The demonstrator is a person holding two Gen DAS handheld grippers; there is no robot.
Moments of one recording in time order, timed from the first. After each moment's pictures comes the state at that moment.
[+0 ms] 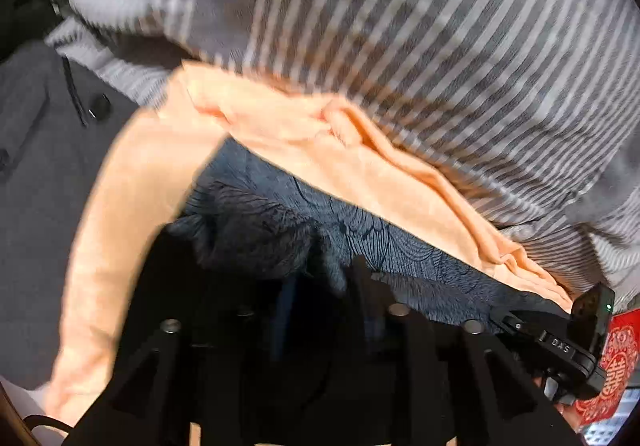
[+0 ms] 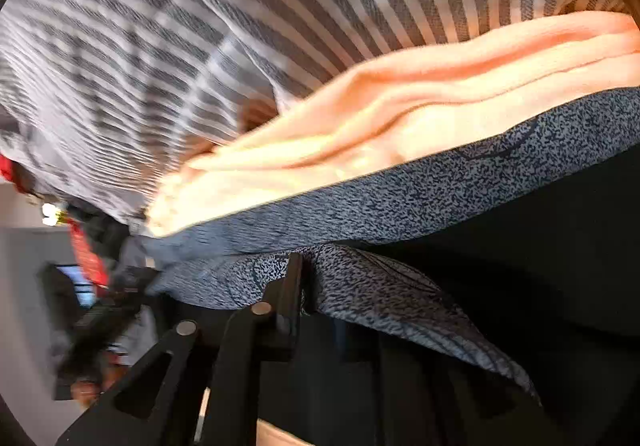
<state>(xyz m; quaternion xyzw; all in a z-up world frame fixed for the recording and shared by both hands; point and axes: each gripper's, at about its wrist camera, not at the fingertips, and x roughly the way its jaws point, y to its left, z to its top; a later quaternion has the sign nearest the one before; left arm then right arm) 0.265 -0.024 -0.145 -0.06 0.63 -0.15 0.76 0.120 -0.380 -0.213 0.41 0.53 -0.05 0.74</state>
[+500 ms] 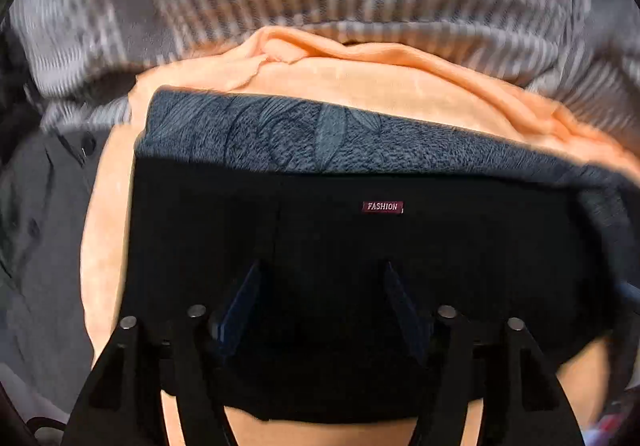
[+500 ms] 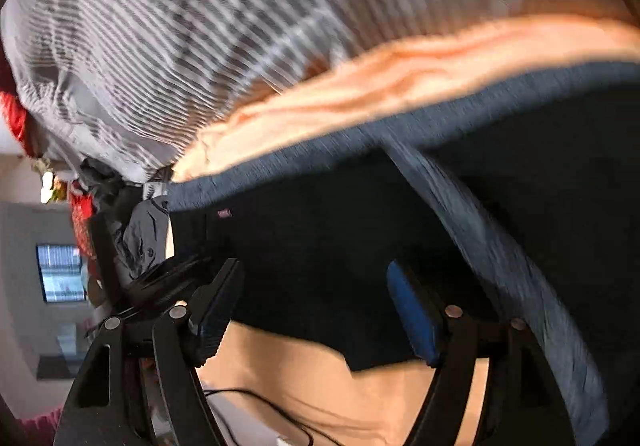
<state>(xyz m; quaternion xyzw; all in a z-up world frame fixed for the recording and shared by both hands) 0.197 -0.082 -0.180 0.19 0.59 -0.17 0.77 0.028 -0.338 -0.154 0.40 0.54 -0.06 0.74</state>
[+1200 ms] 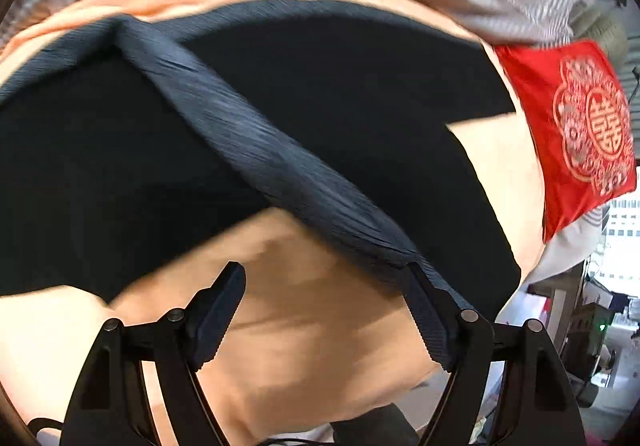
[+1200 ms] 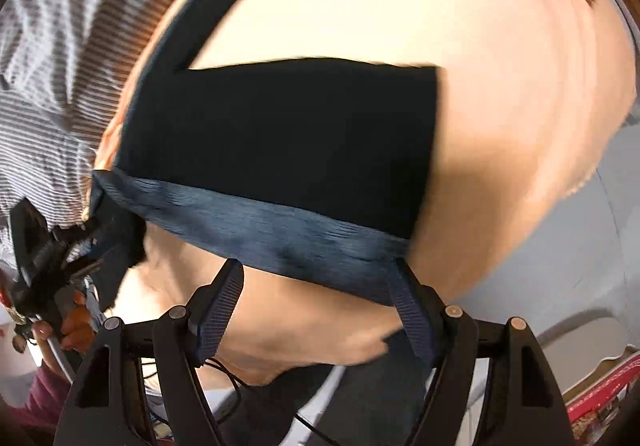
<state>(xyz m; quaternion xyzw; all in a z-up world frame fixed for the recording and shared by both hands) -0.009 -0.286 -0.157 0.14 0.70 -0.40 0.58 -0.352 -0.438 -0.173 0.53 0.48 -0.29 0.64</state>
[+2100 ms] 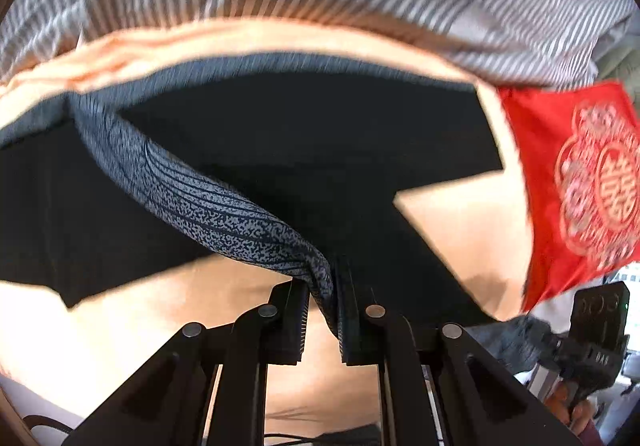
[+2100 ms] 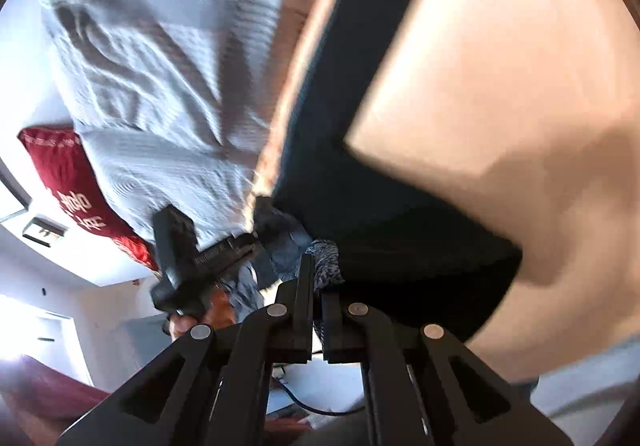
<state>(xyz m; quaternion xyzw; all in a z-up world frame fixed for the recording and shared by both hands) -0.009 -0.370 -0.117 0.11 0.70 -0.34 0.62 -0.277 -0.599 -0.121 0.64 0.35 -0.03 0.69</state>
